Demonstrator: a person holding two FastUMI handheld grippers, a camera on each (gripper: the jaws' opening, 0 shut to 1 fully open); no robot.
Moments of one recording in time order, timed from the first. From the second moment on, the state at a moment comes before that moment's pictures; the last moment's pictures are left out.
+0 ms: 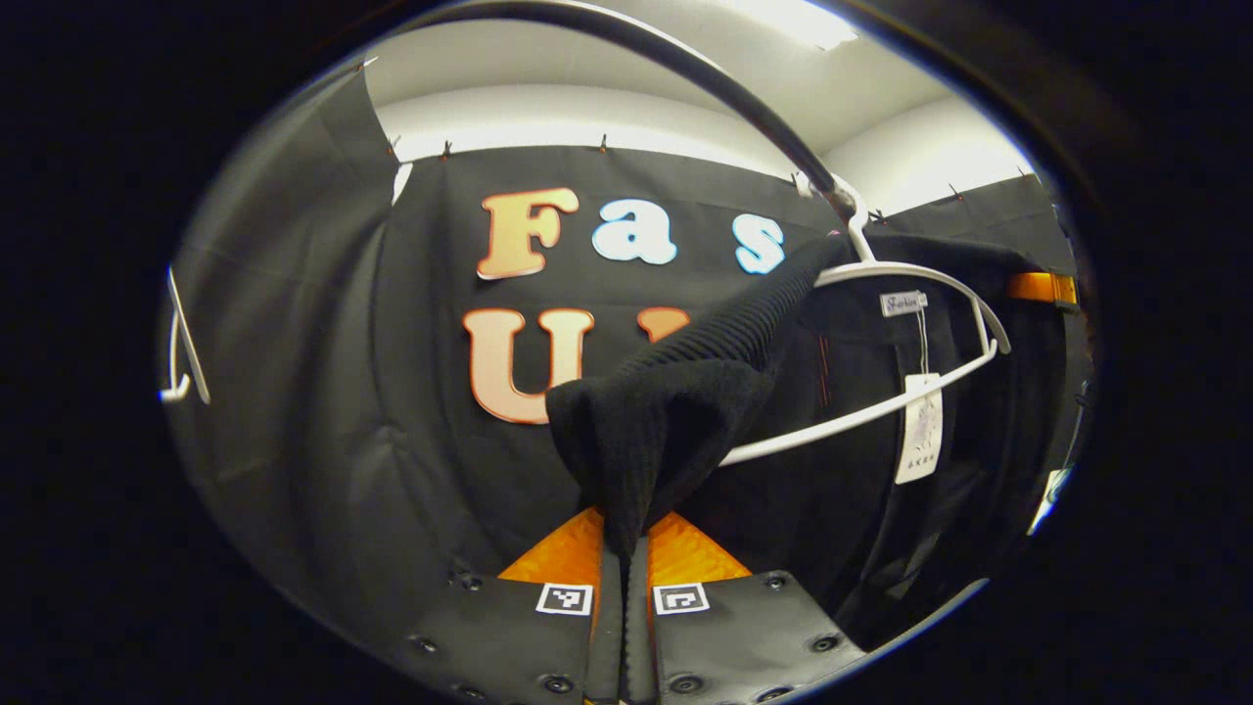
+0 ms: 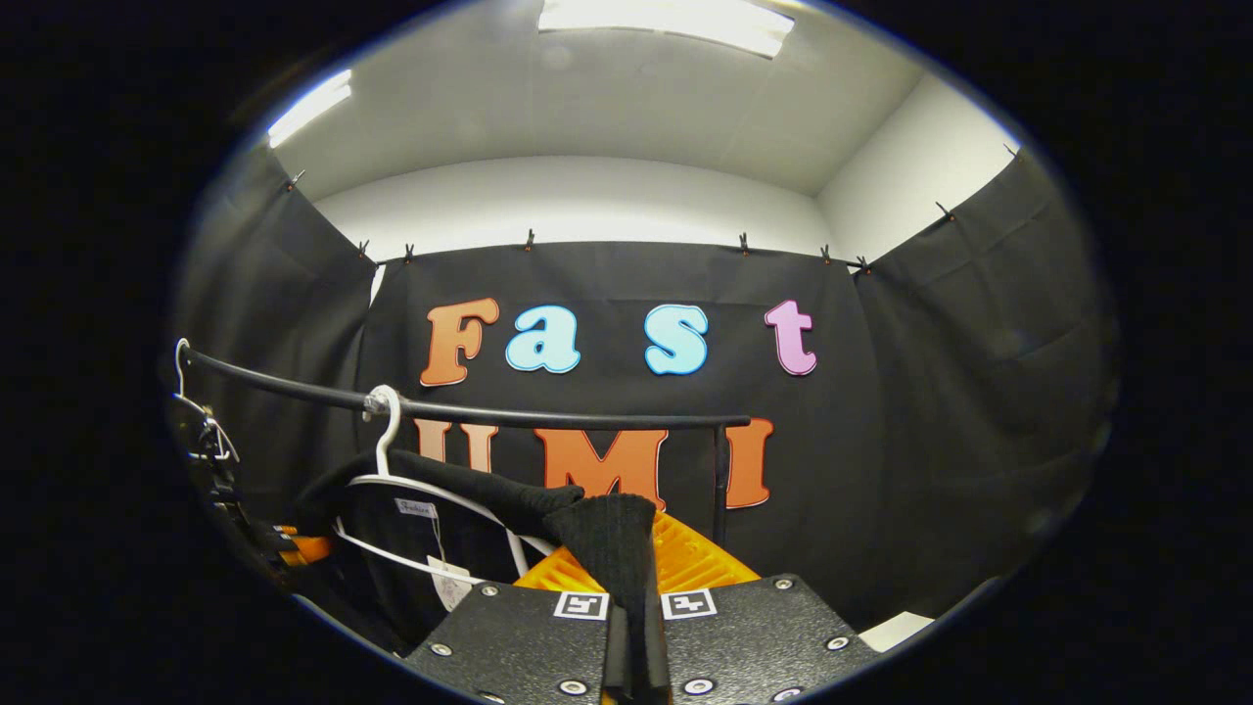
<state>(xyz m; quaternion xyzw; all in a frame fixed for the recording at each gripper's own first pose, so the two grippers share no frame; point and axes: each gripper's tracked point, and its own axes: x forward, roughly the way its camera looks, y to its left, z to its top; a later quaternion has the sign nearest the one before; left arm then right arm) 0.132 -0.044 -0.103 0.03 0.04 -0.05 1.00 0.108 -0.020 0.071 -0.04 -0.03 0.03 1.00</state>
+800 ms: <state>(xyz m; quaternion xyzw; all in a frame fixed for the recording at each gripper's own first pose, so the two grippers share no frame) 0.129 -0.011 -0.012 0.04 -0.03 0.02 1.00 0.197 -0.054 -0.056 0.19 0.08 0.15 0.97</state>
